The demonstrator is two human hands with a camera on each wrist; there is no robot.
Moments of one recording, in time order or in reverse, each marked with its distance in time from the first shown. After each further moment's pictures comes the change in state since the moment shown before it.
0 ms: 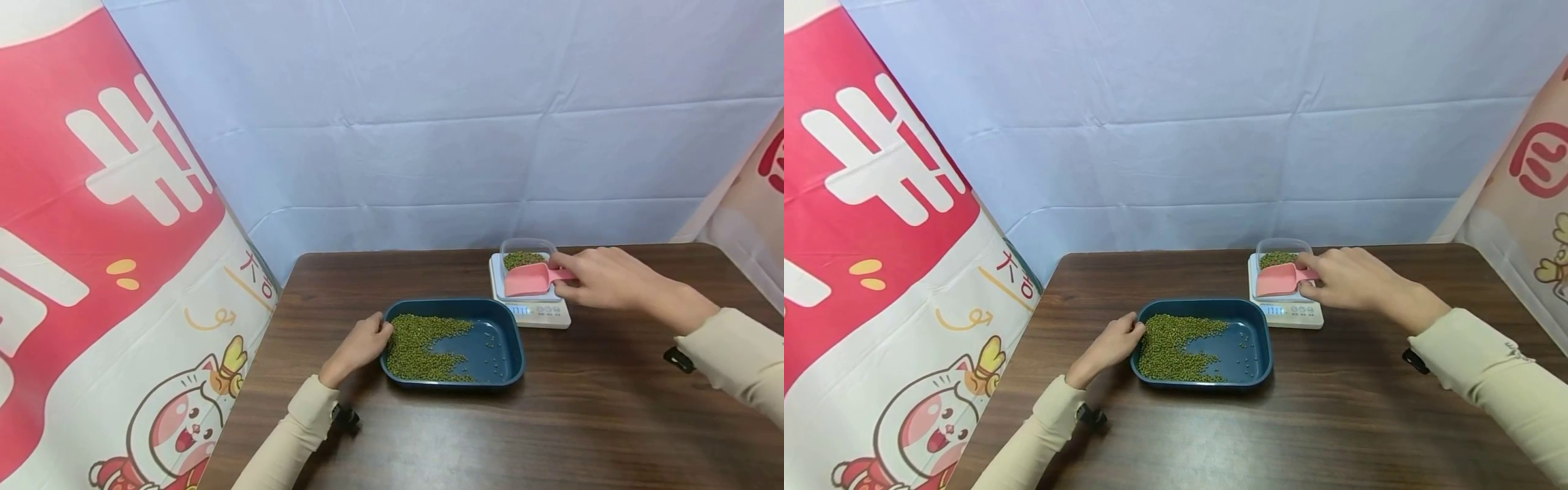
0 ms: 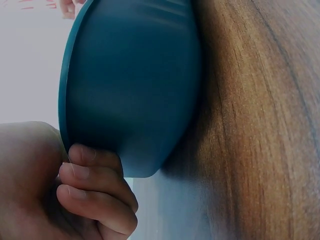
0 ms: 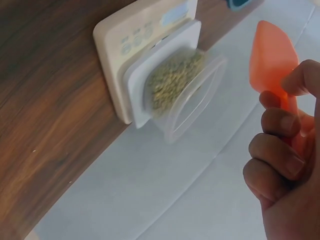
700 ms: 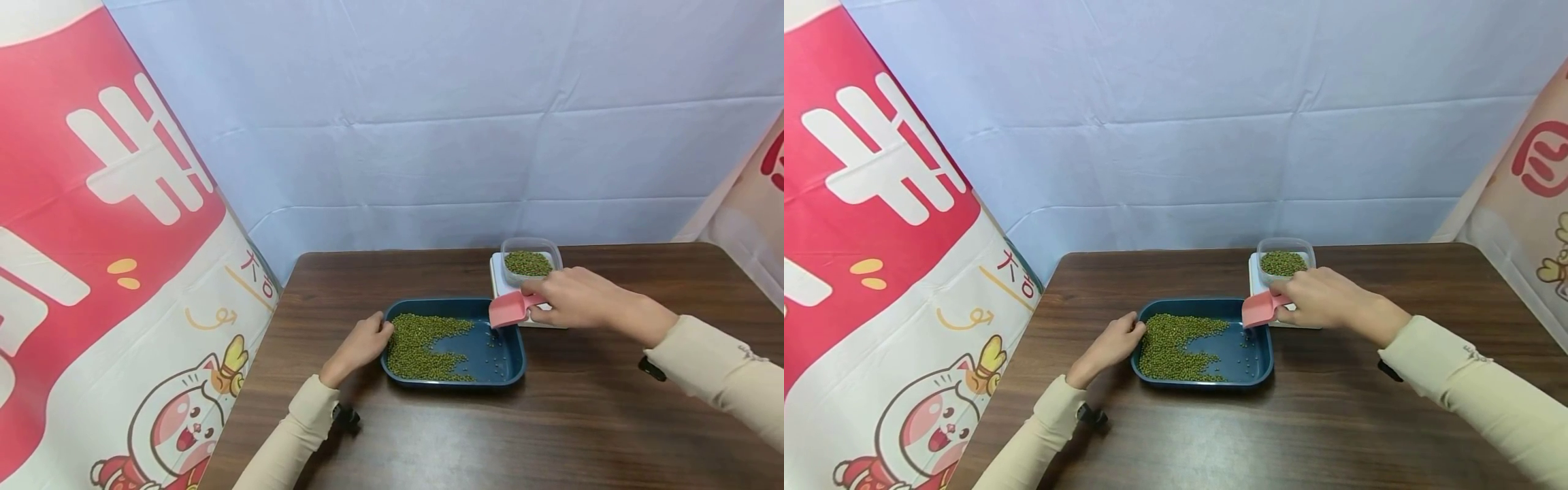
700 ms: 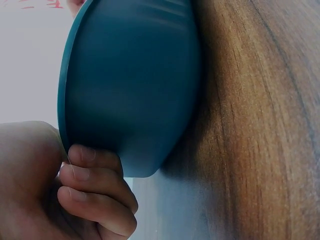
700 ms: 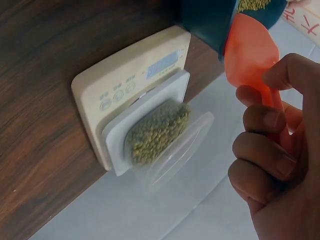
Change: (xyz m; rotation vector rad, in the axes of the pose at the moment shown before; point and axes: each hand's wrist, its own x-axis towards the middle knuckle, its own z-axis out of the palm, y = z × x) left_hand -0.001 0.000 0.001 -0.004 0.011 -0.001; right_hand 0.010 -0.036 0.025 -0.005 -0.036 -0.143
